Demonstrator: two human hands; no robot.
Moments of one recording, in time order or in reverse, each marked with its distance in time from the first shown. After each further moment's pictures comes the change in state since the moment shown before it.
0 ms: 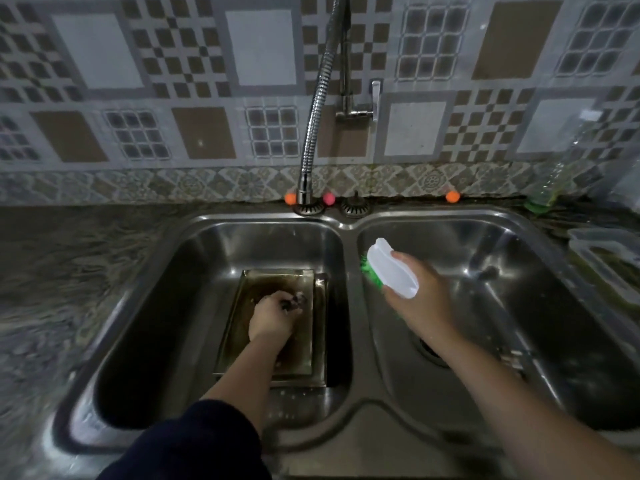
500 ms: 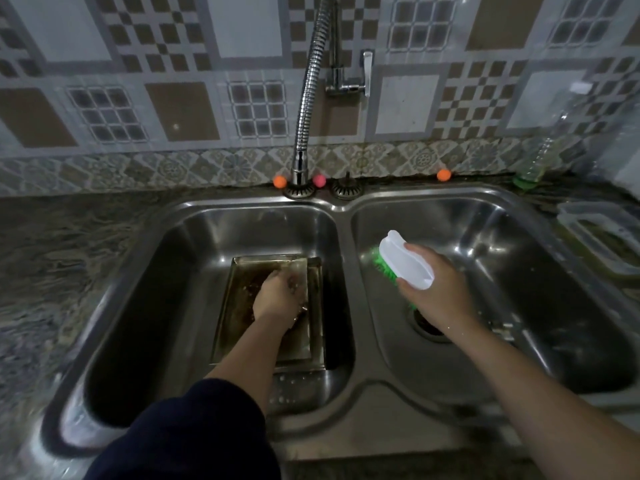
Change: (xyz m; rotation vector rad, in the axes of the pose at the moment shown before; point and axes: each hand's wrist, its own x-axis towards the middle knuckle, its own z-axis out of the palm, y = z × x) left_hand 0.006 0.014 0.005 0.087 0.010 0.186; right_hand -0.017 0.004 -0.016 -0.048 -0.015 0.137
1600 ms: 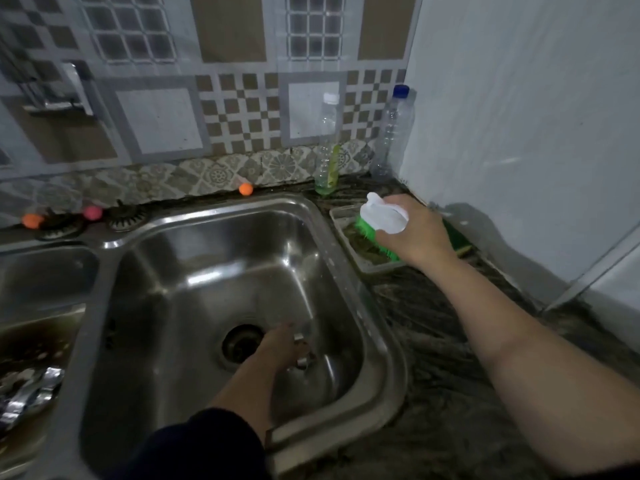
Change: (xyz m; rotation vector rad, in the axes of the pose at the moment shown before) left_hand -0.073 0.247 0.270 0.042 -0.599 0.018; right_hand 0.079 0.136 -0.311 -0.282 0.154 0.222
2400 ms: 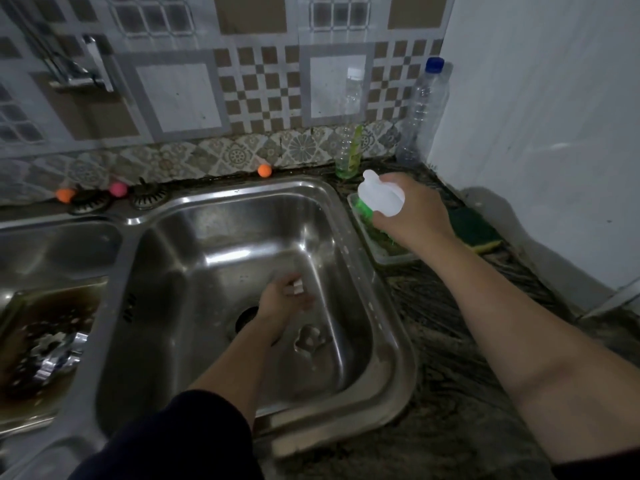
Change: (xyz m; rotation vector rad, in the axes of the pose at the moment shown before) left_hand 0.004 0.019 -0.026 -0.776 0.202 0.104; right_hand 0.020 -0.005 0.020 -0.034 -0.036 -0.185
